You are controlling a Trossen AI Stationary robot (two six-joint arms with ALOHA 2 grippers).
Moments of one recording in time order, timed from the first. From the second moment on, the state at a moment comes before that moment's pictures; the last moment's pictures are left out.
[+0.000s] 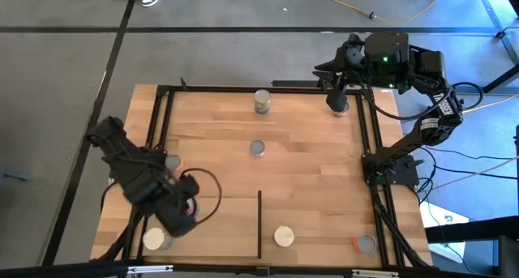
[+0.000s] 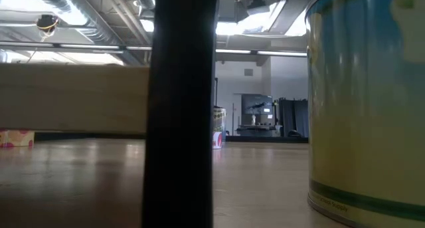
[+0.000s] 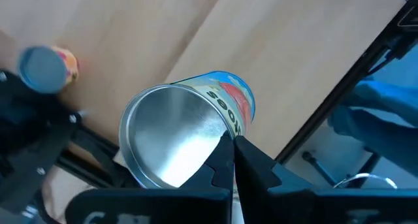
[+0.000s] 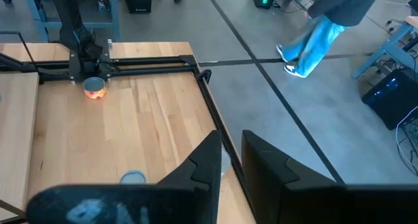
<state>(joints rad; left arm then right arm) -0.77 1.58 1.73 -1.57 -0.09 -1.46 -0.20 1.52 2.32 -1.28 0.24 -0.13</state>
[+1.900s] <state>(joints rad) -1.06 1.58 1.41 -1.56 -0.01 -1.99 -0.20 1.52 2.32 -1.28 0.24 -0.13</state>
